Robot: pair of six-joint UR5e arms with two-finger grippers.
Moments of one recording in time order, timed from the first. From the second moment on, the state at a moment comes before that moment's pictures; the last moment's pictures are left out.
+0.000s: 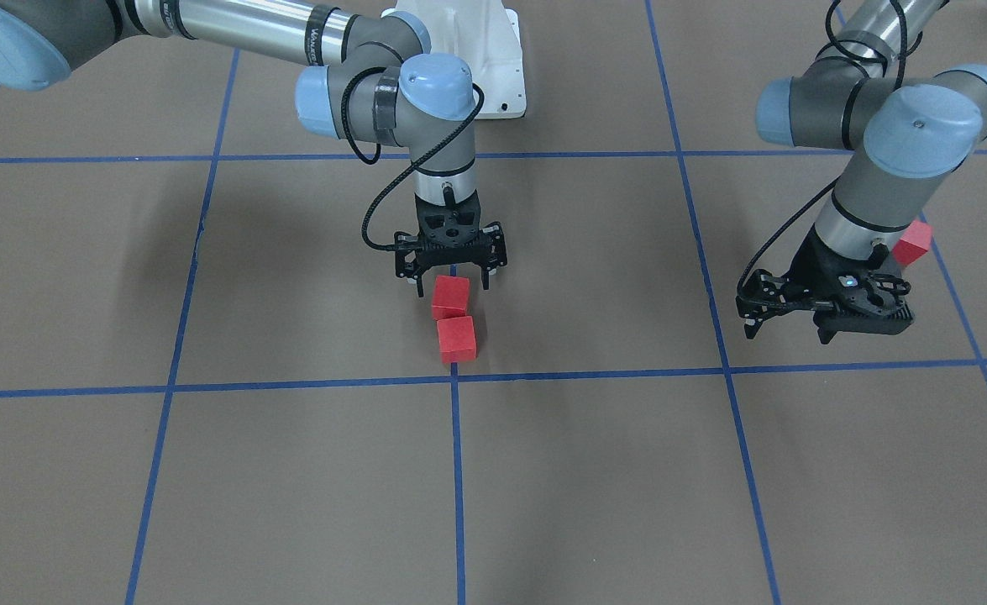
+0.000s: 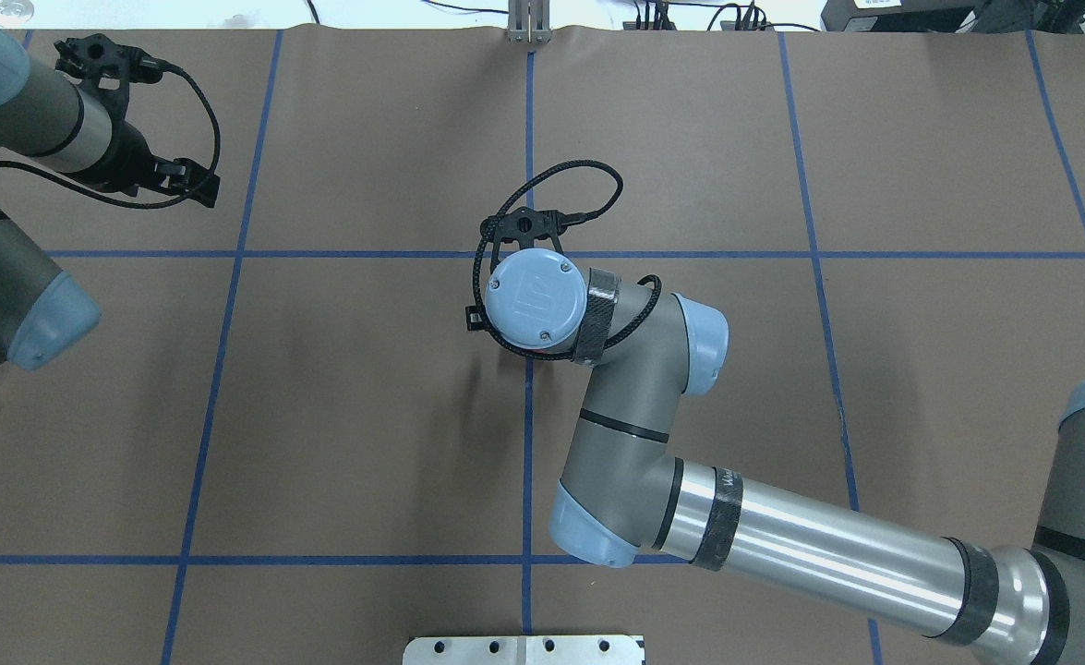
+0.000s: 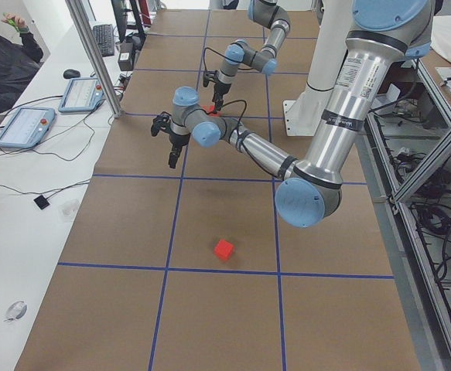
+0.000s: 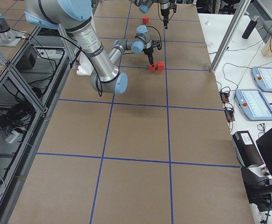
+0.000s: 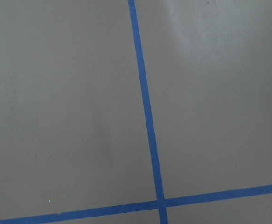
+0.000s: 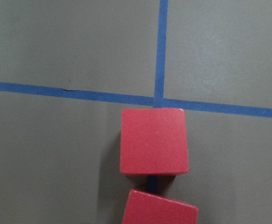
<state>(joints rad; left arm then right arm) -0.96 -1.92 -1.68 -1.83 -1.98 -0.74 0.44 -0.75 1.46 -1.42 1.55 1.17</state>
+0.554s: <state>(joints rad) -0.96 -1.92 -1.68 -1.83 -1.98 -0.74 0.44 -0.75 1.46 -1.42 1.56 1.17</state>
